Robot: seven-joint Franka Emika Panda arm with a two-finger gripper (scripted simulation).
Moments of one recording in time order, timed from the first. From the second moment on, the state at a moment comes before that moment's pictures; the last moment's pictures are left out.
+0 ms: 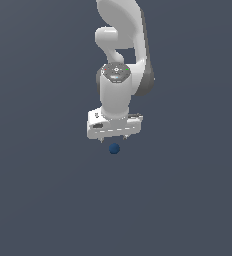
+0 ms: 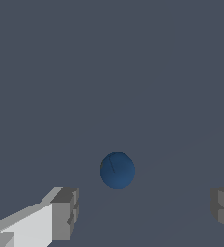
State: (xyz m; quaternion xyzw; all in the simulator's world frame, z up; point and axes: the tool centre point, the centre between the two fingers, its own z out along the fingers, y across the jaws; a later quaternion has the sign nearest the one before) arm 0.005 -0.009 0.161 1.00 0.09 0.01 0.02
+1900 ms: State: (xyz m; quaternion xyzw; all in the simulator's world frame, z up) arm -0.023 -0.008 0.080 0.91 0.42 0.00 0.00
